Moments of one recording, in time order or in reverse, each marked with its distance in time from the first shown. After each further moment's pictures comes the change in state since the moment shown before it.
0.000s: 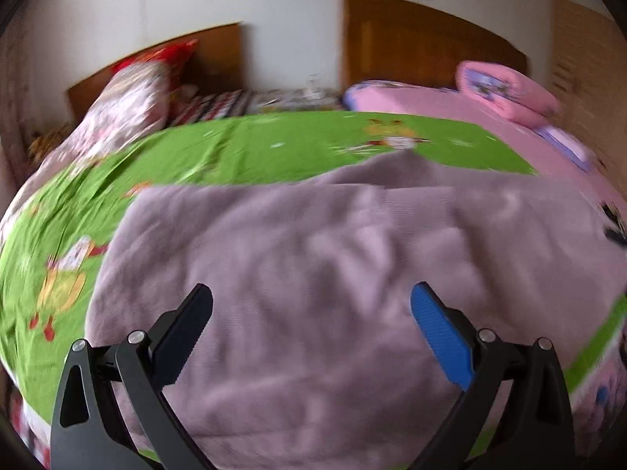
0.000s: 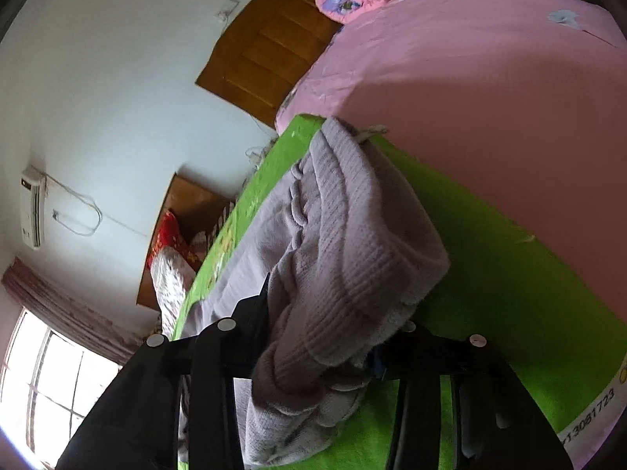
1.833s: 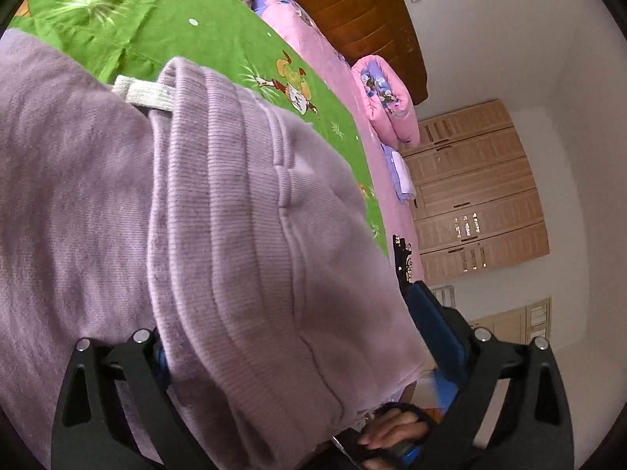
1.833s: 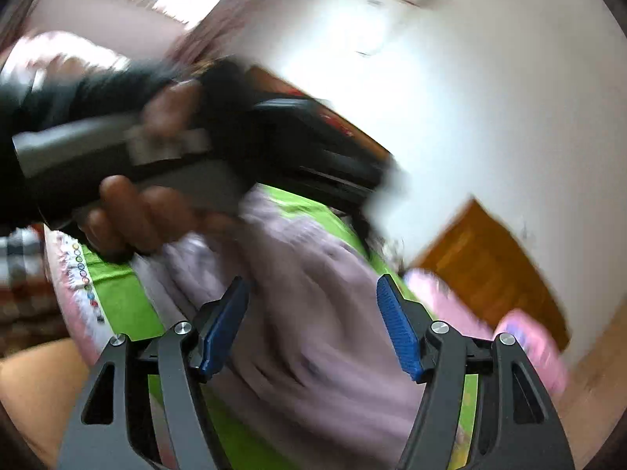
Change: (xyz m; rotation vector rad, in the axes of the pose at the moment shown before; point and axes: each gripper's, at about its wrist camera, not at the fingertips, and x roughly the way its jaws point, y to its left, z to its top) left arm 0.093 0.093 0.033 -0.526 0.366 -0.901; right arm 0.048 0.286 -0.331 -1.660 -0.186 -0.048
